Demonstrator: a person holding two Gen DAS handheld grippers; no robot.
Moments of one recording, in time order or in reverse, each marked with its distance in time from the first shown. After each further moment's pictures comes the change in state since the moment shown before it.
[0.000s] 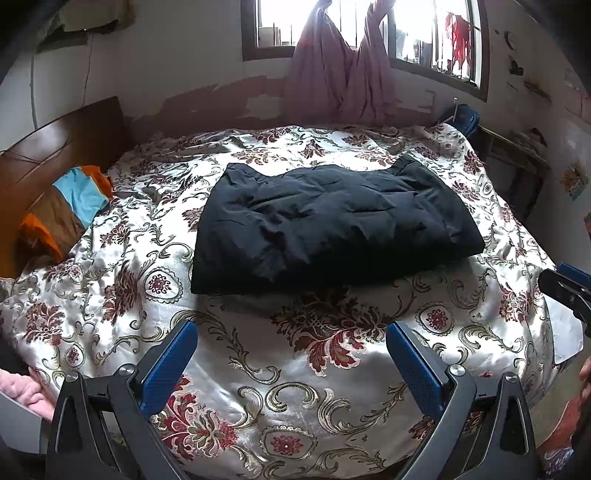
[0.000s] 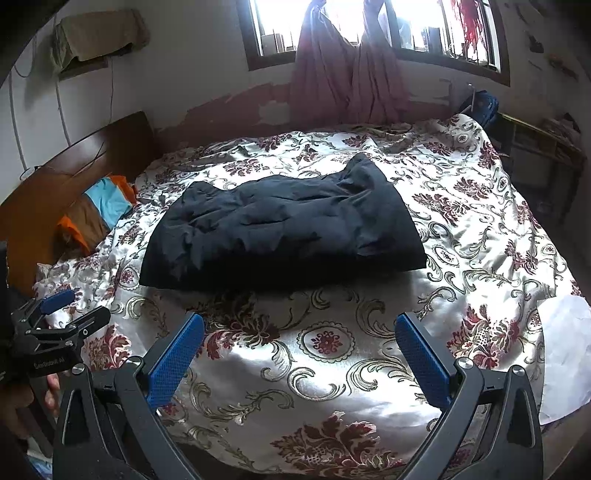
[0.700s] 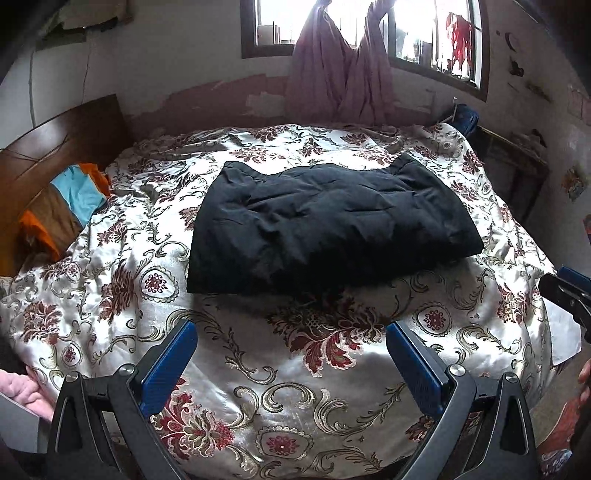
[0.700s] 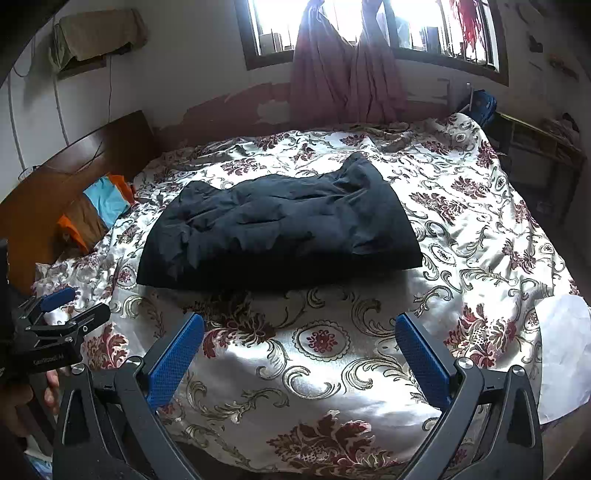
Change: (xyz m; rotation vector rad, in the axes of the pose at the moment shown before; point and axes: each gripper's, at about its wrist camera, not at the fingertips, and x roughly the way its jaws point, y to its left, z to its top) left arm 0.003 -0.004 0.000 -0.001 0.004 -0.007; right arm -0.001 -0.005 -0.003 0.000 0.001 -0.010
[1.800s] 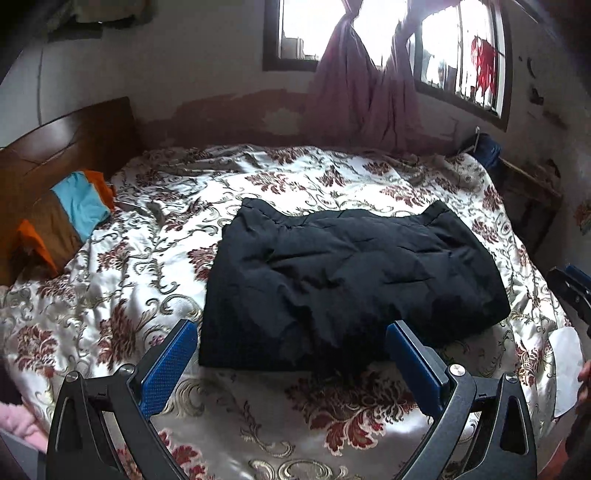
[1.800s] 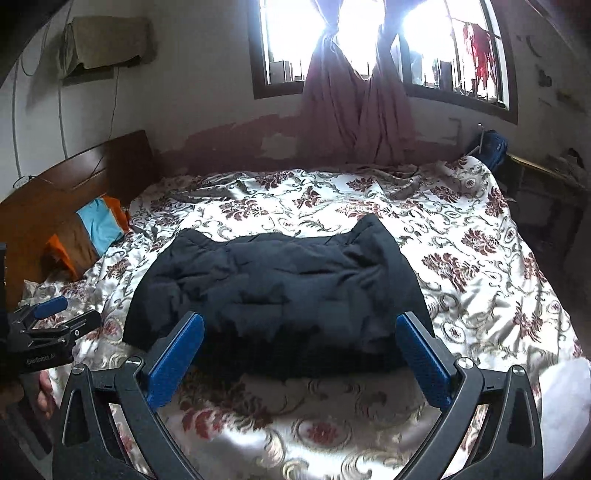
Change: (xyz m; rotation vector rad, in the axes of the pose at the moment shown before) left arm 0.042 0.036 0.072 -0.081 -0.072 0.023; right arm 0.036 0.024 0.080 -0.049 -0.129 -0.017
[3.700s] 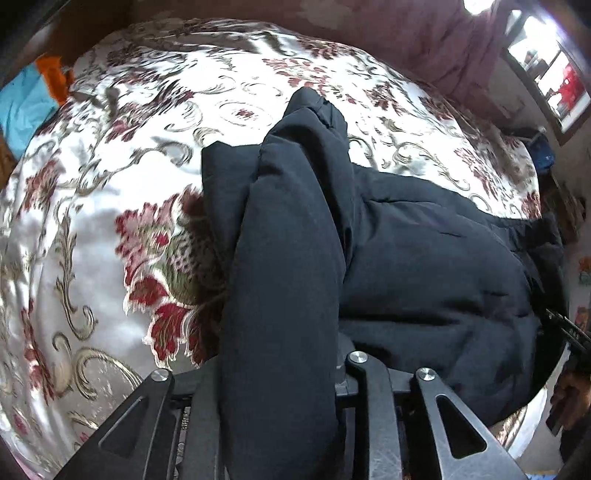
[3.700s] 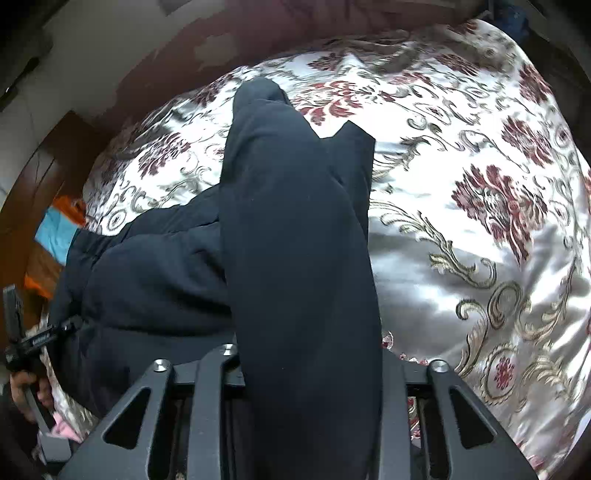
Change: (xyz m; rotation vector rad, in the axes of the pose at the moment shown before) left arm 0.266 0.076 0.075 -0.233 0.469 -0.111; right arm 0.293 -0.136 0.058 0.223 0.470 0.097
